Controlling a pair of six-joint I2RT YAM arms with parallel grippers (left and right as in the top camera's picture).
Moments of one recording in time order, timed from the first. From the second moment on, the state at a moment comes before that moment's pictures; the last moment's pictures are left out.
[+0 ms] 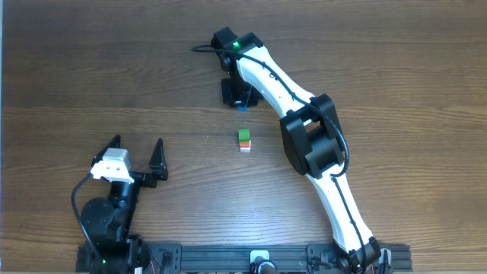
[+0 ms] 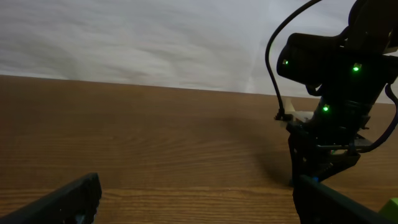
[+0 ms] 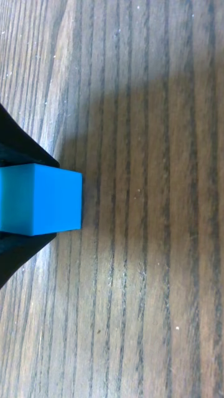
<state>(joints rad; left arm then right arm) 0.05 0.01 0.01 -0.06 0.18 -0.12 0.54 2.49 2.16 -1.25 -0.05 0.44</state>
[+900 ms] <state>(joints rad) 0.05 0.01 0.01 -0.06 0.18 -0.12 0.56 2.19 2.17 -1.37 -0.02 0.44</state>
